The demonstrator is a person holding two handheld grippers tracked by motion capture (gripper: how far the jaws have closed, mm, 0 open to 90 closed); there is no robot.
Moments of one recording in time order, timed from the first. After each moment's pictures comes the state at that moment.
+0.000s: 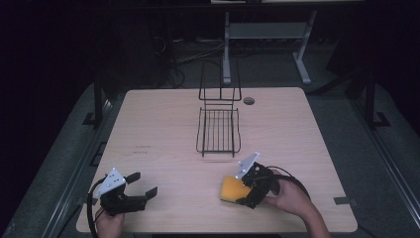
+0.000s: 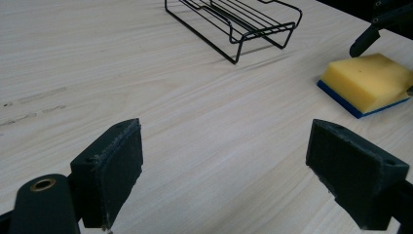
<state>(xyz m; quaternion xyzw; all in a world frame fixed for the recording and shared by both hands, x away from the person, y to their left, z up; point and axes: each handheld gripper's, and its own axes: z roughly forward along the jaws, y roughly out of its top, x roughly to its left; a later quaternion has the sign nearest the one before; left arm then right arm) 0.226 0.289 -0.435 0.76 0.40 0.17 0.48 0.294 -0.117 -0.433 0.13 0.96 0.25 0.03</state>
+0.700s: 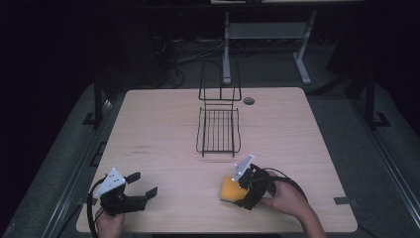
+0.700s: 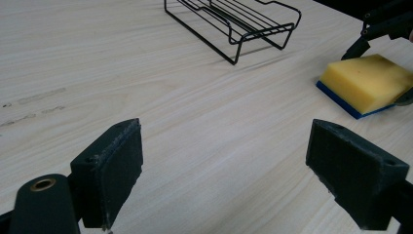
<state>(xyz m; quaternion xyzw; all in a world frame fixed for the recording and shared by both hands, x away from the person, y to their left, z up) 0.226 0.289 -0.435 0.76 0.40 0.17 0.48 0.294 -0.108 -0.445 0.12 0.97 0.23 0.03</state>
